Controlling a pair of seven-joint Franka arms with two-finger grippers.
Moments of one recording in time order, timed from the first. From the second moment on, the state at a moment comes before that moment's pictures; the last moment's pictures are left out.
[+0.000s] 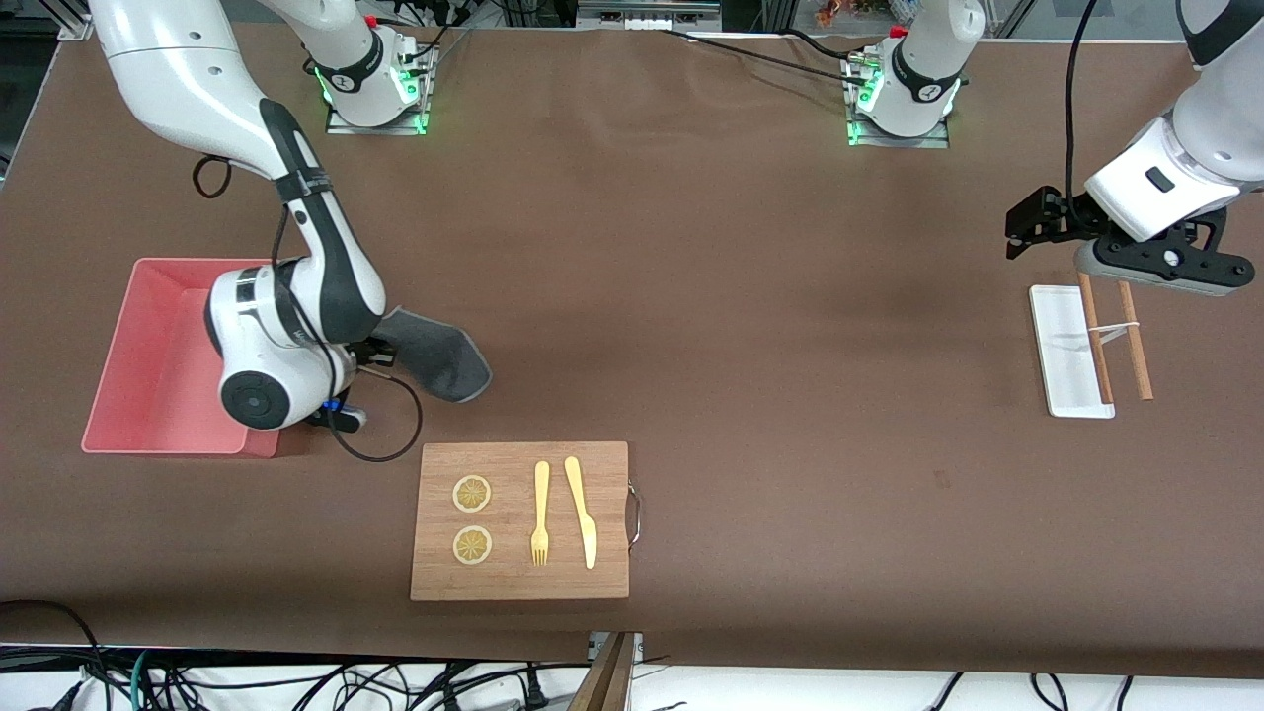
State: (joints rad) left arm -0.01 0.01 -0.10 -1.65 0.01 1.60 0.08; right arm 0.20 0.64 -0.04 -1.56 -0.01 1.67 0.38
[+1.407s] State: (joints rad) left arm -0.01 0.02 -0.10 -1.65 0.01 1.61 0.08; right arm 0.24 0.71 0.33 -1.57 0.03 2.10 1.11
